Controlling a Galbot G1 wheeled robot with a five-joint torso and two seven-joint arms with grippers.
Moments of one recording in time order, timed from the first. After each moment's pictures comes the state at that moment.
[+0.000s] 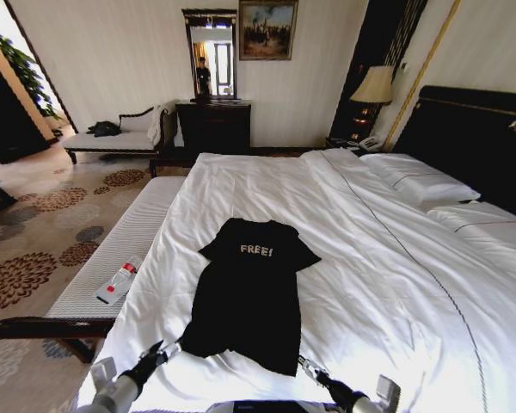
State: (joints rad) left arm 1.99 -1.02 -0.64 -2.18 -1.02 0.34 -0.10; right arm -2.06 1.30 0.65 2.25 1.14 -0.56 0.14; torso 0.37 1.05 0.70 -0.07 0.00
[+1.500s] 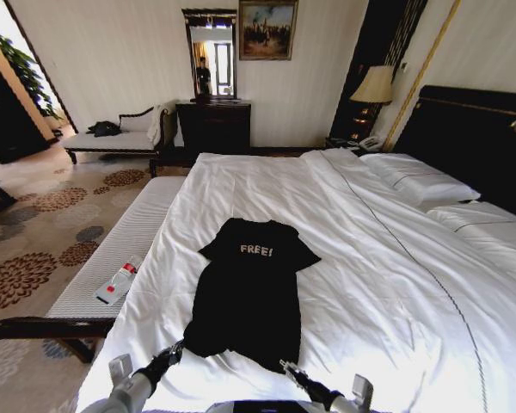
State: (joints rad) left arm 1.94 -1.03 -0.59 -2.17 -1.00 0.36 -0.13; right arm -1.99 1.36 0.54 2.19 1.14 -0.60 0.14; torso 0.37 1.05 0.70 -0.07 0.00
